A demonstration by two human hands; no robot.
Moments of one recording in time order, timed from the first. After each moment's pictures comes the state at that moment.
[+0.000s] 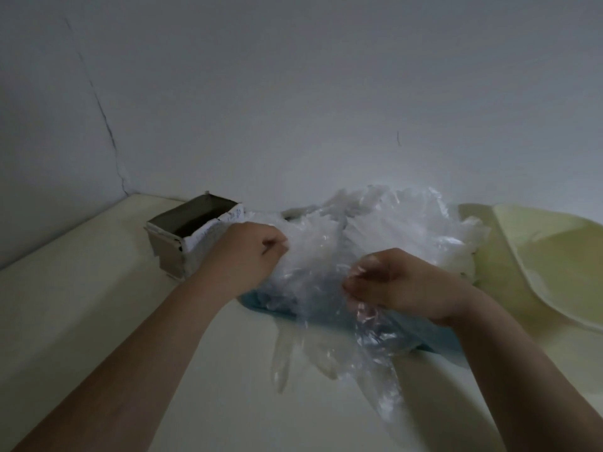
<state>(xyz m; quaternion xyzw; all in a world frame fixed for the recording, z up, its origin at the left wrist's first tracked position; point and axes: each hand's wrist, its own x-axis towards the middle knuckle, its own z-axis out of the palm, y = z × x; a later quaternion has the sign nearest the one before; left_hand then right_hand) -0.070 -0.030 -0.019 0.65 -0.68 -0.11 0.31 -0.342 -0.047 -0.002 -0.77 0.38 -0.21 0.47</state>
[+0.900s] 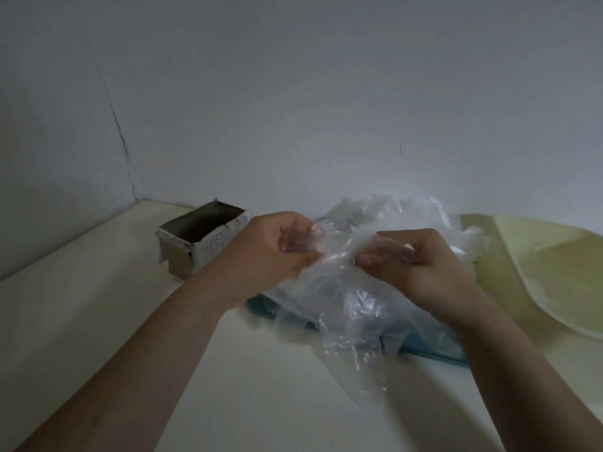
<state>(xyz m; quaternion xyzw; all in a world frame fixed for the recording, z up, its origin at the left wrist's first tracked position) -0.093 -0.006 0.013 0.50 -0.62 -0.37 0.47 -0.337 -0.032 0.020 -0.78 0.35 -0.40 0.34</state>
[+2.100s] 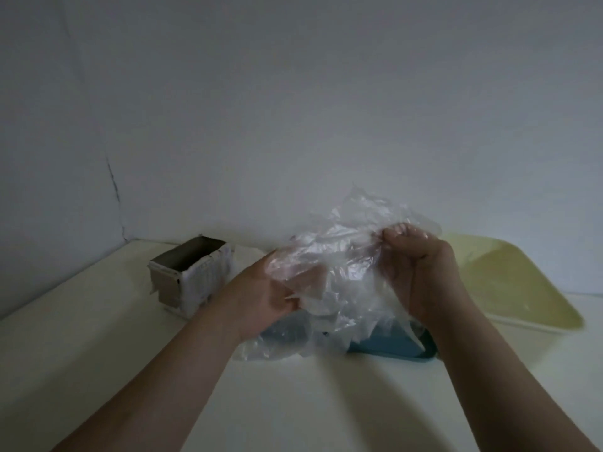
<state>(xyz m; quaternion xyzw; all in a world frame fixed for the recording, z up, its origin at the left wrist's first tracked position) -0.143 0.018 0.029 0.42 -0.47 -0.65 0.42 -0.366 0.004 0.058 -0.46 0.22 -0.61 0.61</state>
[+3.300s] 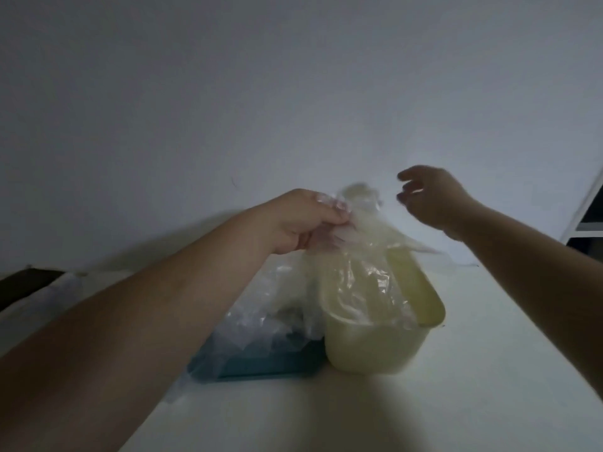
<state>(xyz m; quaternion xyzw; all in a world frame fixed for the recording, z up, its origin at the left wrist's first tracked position) -0.369 -0.116 0.096 0.42 -0.59 -0.60 0.34 -0.605 -0.106 0.110 -0.60 0.70 -0.38 0.09</state>
